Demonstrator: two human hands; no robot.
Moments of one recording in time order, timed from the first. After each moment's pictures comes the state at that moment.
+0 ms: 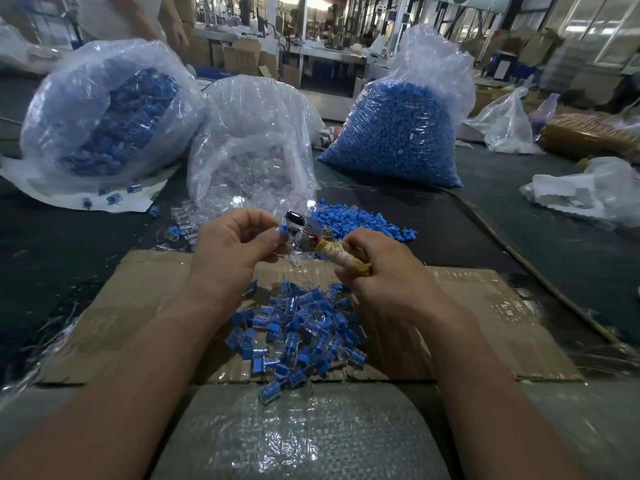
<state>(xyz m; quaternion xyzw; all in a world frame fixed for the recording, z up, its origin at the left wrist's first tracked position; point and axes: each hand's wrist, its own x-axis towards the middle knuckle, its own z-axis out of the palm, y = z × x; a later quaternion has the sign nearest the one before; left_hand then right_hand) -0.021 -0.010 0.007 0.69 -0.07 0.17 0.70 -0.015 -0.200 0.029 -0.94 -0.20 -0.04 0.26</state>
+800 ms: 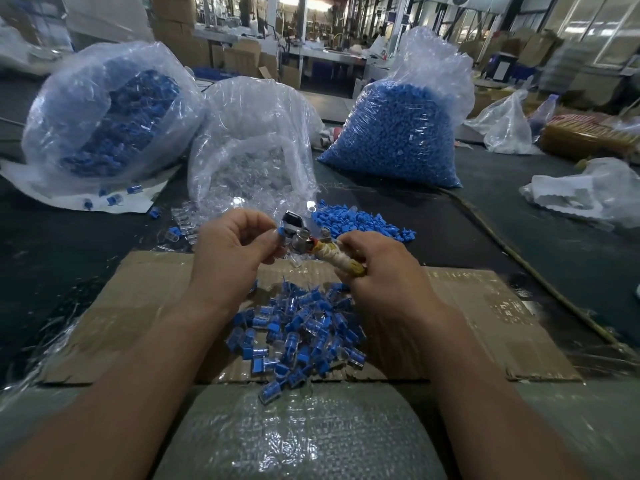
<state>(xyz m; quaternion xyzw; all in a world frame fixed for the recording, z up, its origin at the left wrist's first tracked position) -0.028 -0.013 0.011 0.73 -0.06 0.23 0.64 -0.011 -0.196 0.022 -0.95 -0.19 -0.08 0.22</state>
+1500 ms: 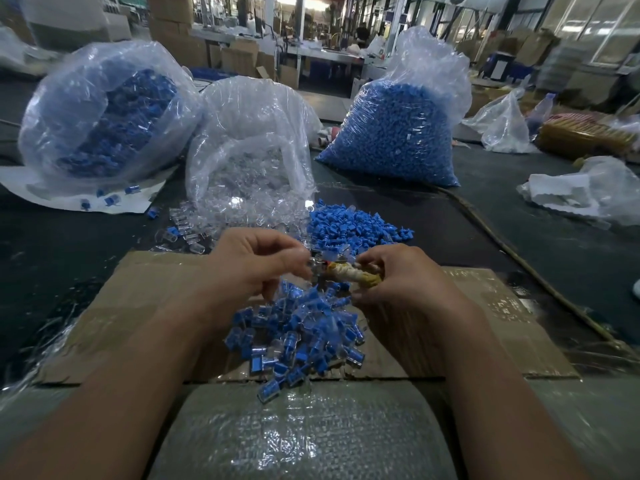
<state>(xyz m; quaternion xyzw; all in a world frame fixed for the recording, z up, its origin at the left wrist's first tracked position) -0.036 -0.009 0.018 0.72 -0.10 -0.03 0.69 -0.004 -0.222 0.026 -0.97 -0.09 0.03 0.20</state>
